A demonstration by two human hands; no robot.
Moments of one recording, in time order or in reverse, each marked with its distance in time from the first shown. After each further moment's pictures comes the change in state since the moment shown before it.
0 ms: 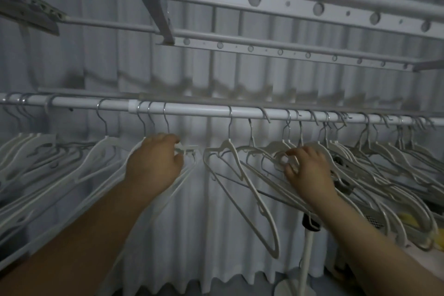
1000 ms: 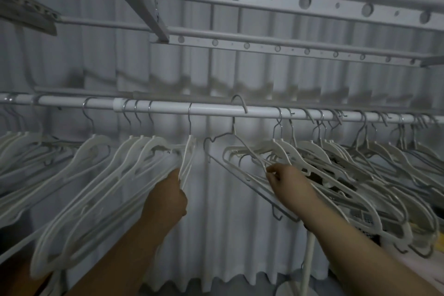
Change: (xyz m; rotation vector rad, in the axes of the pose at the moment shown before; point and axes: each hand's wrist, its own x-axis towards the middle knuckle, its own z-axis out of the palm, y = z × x) left_hand -0.029 0.024 0.072 -0.379 -0.134 -0.359; right_hand -0.002 0.001 0.004 0.194 -0.371 0.154
